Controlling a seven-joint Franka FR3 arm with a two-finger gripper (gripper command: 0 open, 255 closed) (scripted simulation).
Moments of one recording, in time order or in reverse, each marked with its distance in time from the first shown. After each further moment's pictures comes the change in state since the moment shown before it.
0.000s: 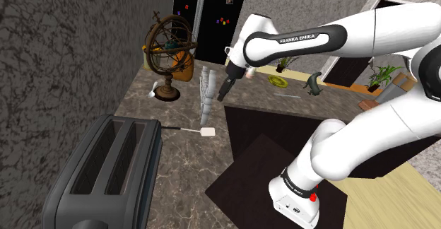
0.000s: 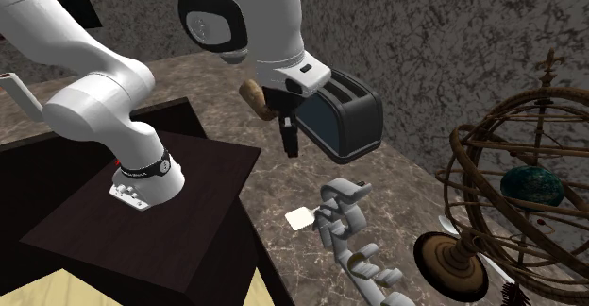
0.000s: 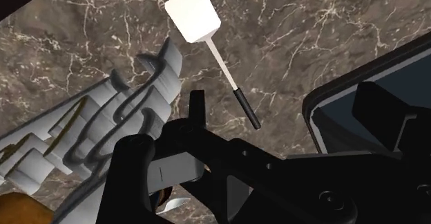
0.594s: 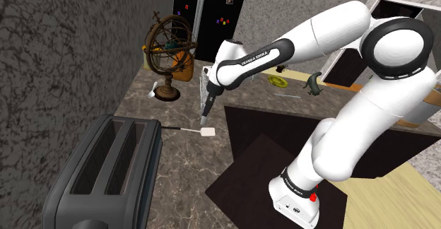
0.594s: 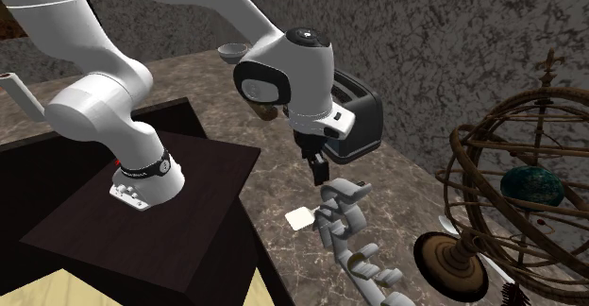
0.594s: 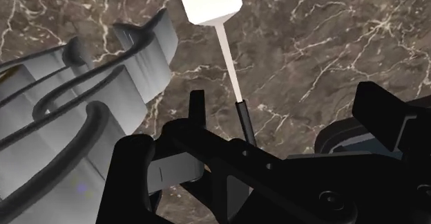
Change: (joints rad) arm 0.060 0.343 0.001 0.045 0.030 0.281 -0.200
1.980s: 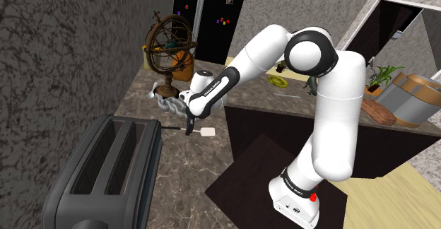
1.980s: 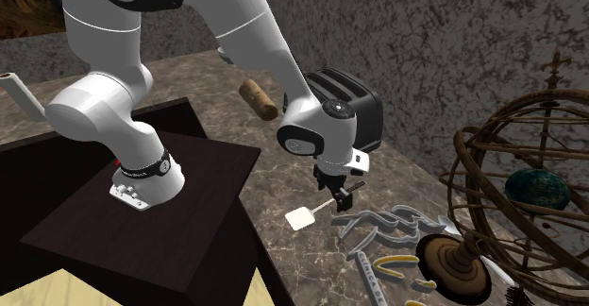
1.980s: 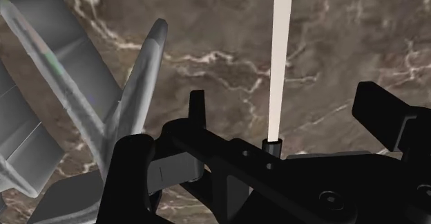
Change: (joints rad) arm 0.011 0.512 0.068 0.219 0.018 0.284 -0.192
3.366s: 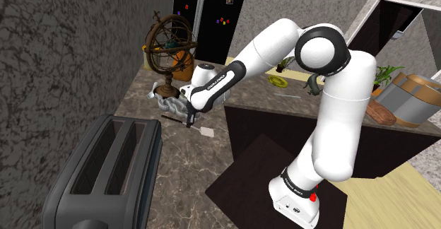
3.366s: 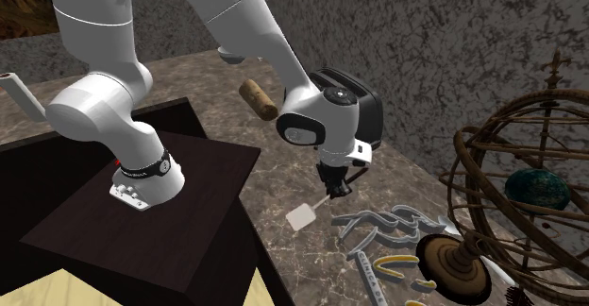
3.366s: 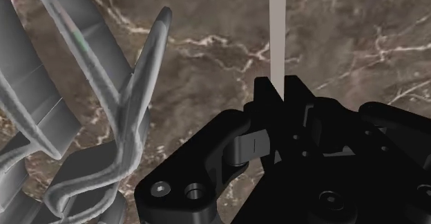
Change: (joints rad) arm 0.009 -0.079 -0.012 -0.016 -0.013 -0.063 0.013
